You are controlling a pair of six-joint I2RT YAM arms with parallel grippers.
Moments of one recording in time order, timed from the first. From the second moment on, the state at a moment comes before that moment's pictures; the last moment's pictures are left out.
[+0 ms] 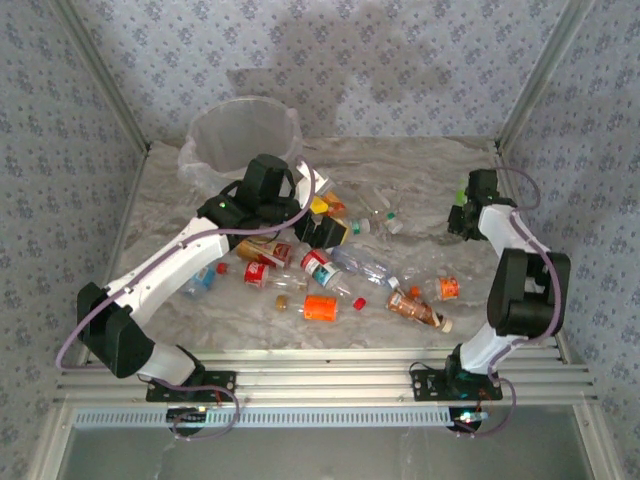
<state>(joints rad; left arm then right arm) -0.69 1.45 1.36 -0.50 0.55 -0.09 -0.11 1.59 1.11 -0.58 0.06 0.16</state>
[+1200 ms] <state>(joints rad) -0.69 1.43 1.20 -0.15 0.28 -0.81 0.50 1.18 1.02 -0.52 -0.44 0.22</state>
